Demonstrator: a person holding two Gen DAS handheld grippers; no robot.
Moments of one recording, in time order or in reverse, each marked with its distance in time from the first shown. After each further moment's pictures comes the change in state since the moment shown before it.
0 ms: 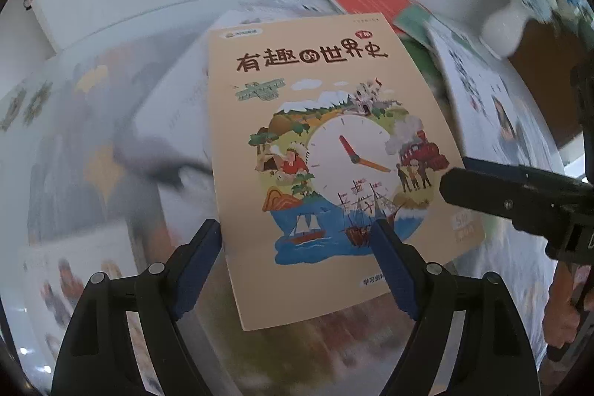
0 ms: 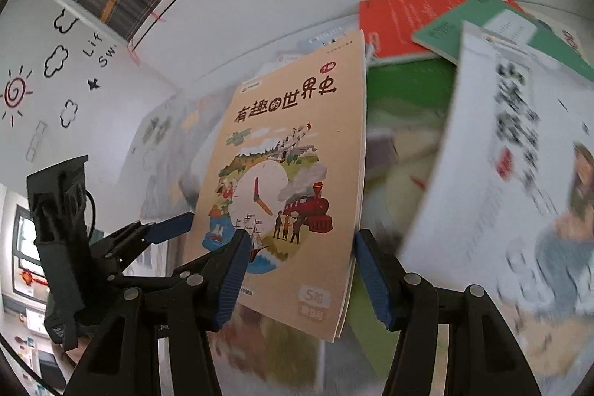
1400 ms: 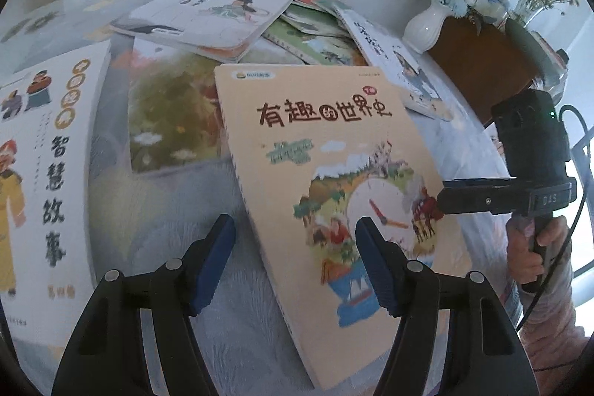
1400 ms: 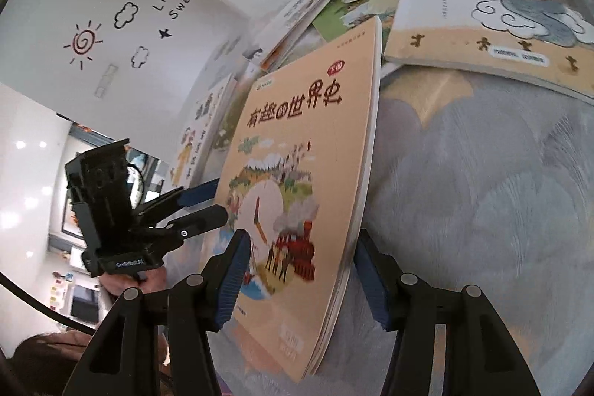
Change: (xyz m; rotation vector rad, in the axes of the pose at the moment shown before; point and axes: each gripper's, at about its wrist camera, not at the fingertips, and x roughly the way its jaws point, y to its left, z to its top) left arm -0.033 -0.028 -0.142 -0.058 -0.157 -0.254; right arm -0.042 -0.049 -0.140 -0.096 0.123 0.318
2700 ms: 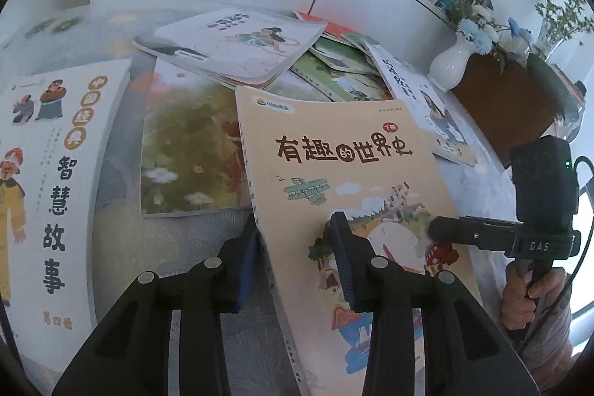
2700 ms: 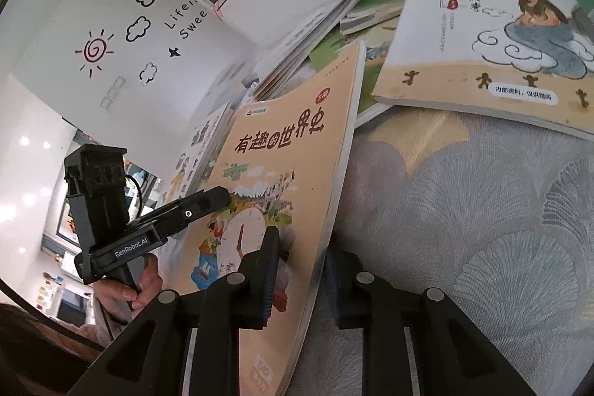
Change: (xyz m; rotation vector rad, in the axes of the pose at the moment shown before) left arm 0.008 0.009 0.008 -0.091 -0.136 0.067; right arm -0.004 -0.015 0.001 -0.059 -0.121 -0.027
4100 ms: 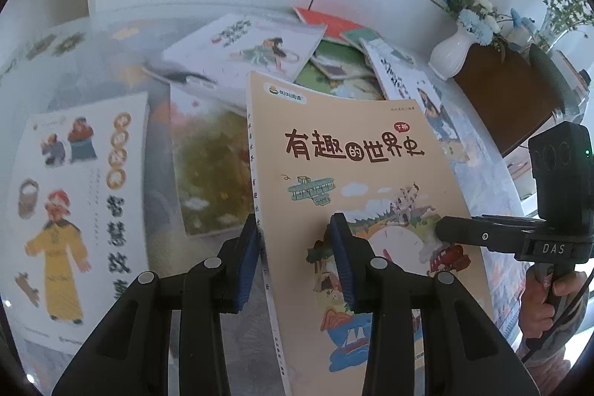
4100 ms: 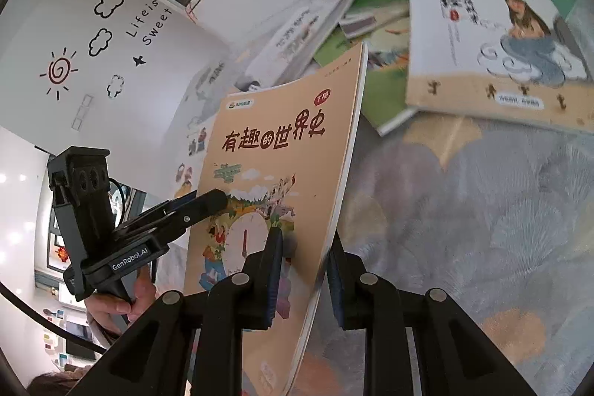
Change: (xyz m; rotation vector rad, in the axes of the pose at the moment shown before) left arm -0.039 -0.008 0.039 0.045 0.108 0.044; right arm -0.008 0.057 0.023 0.126 0.049 -0.113
